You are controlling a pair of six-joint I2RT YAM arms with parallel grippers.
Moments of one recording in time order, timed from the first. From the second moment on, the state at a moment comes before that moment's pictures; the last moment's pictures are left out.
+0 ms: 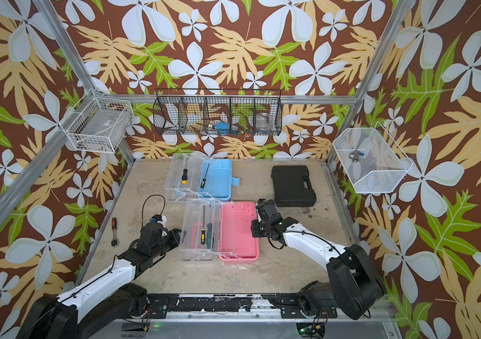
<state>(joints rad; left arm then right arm) -0.34 0.98 0.27 0.00 0.11 -0.80 0.53 1.39 0.76 -0.35 -0.03 0.42</state>
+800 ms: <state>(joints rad) -0.34 1.05 0.29 0.03 0.12 -0.74 0.52 1.46 0.76 -0.29 0.00 0.42</state>
